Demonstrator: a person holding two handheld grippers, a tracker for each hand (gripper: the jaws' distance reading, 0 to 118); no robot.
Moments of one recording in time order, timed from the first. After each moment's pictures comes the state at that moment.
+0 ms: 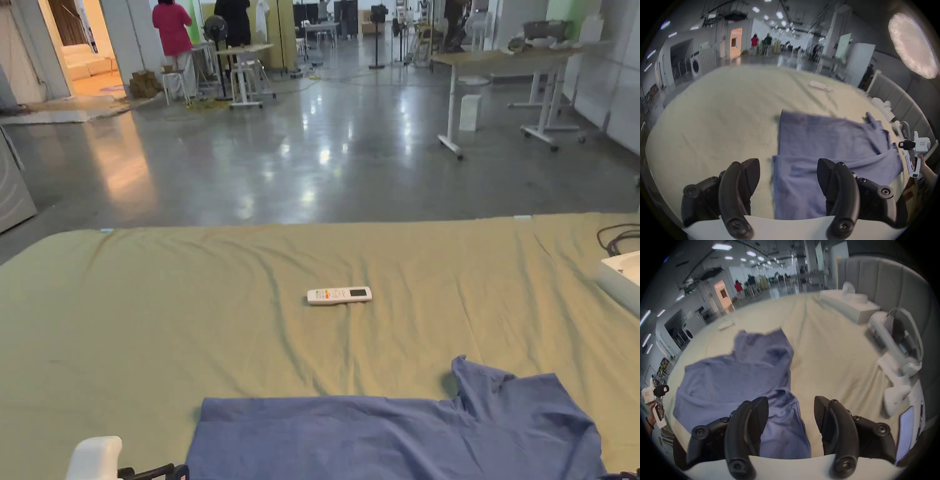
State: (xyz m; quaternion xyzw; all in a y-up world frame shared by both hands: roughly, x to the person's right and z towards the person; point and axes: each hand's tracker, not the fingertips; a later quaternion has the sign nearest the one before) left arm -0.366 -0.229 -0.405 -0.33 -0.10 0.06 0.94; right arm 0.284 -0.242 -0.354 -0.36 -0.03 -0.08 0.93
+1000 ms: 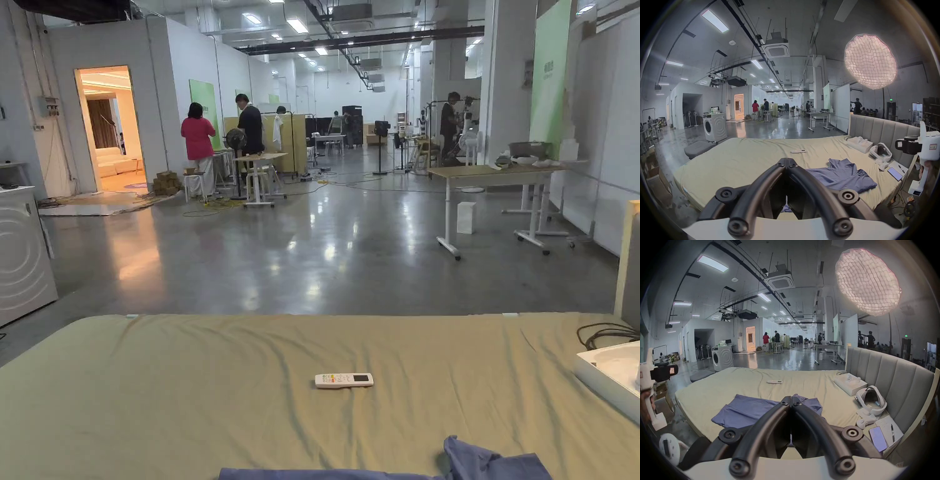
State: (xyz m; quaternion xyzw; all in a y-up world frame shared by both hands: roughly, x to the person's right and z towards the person) left arm -0.271 -0.065 -0.133 -0.06 -0.07 0.00 1.00; right arm 0.137 -0.095 -0.120 -0.09 0.02 0.00 1.00
